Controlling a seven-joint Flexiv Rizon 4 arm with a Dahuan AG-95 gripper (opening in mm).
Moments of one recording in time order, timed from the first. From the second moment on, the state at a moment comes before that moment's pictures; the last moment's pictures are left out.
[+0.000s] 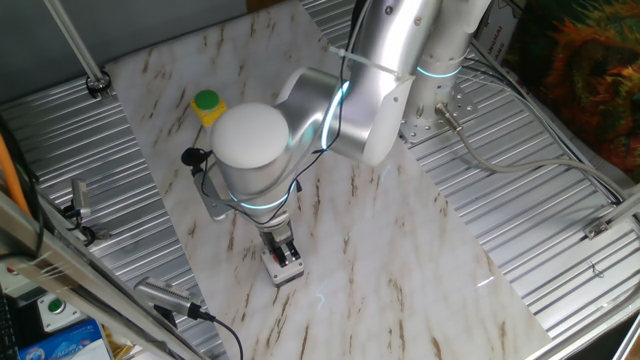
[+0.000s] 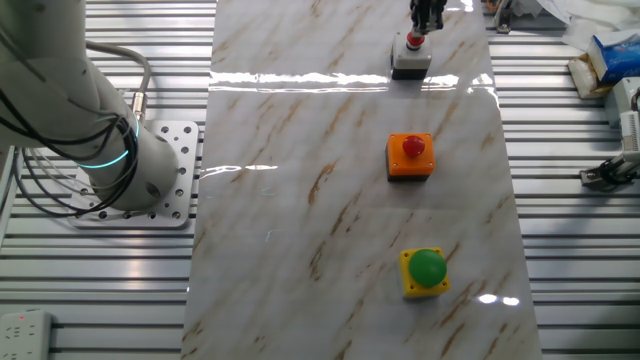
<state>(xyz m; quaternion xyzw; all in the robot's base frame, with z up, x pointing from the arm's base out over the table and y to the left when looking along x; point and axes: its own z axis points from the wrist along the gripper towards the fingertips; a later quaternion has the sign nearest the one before) 0.545 0.254 0.100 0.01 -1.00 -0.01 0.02</state>
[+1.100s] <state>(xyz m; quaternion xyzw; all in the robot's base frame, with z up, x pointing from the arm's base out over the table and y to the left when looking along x) 0.544 0.256 0.111 0.01 -1.00 -0.02 0.02</state>
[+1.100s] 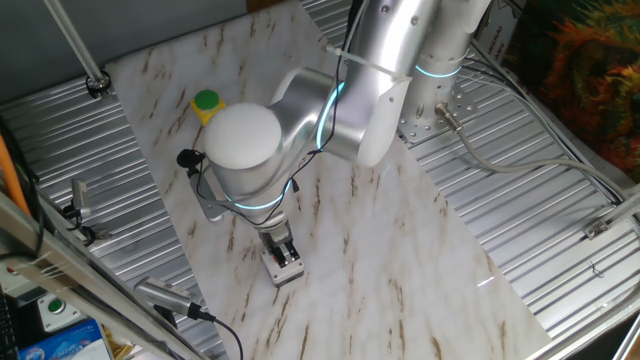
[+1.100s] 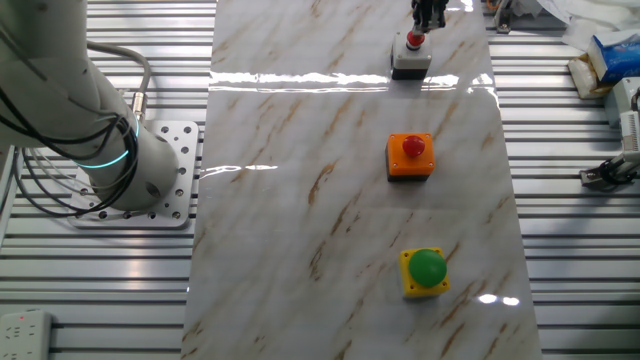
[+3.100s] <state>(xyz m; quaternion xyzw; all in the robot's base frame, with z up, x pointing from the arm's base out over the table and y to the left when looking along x) 0.534 0.129 0.142 0.04 -1.00 -0.01 0.03</state>
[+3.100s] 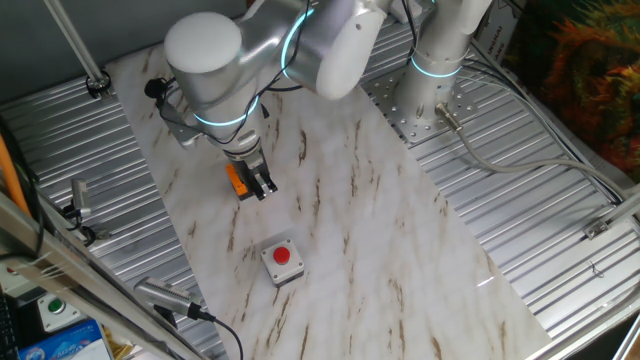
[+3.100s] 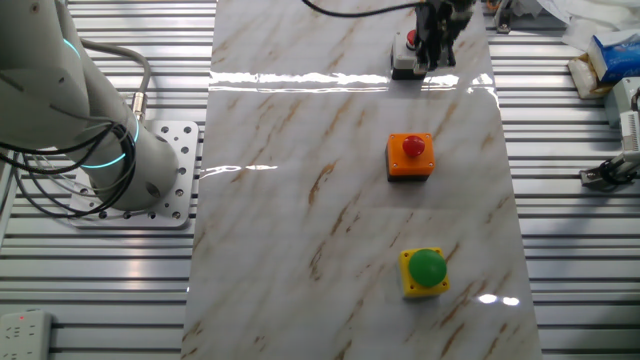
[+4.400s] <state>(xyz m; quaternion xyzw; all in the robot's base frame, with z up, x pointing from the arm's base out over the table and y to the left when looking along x) 0.539 0.115 0.130 0.02 -1.00 0.02 0.01</state>
